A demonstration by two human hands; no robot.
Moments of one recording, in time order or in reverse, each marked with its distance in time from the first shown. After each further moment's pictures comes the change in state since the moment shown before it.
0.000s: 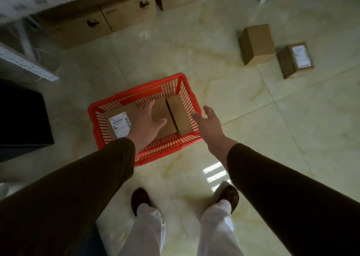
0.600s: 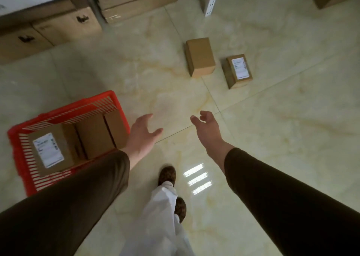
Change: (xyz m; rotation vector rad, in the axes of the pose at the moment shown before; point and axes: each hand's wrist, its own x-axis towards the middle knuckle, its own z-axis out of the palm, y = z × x) left_hand 0.020 0.214 0.192 -0.002 -0.050 -0.042; right_hand 0.078 0.012 -0.290 -0.020 0.098 0.019
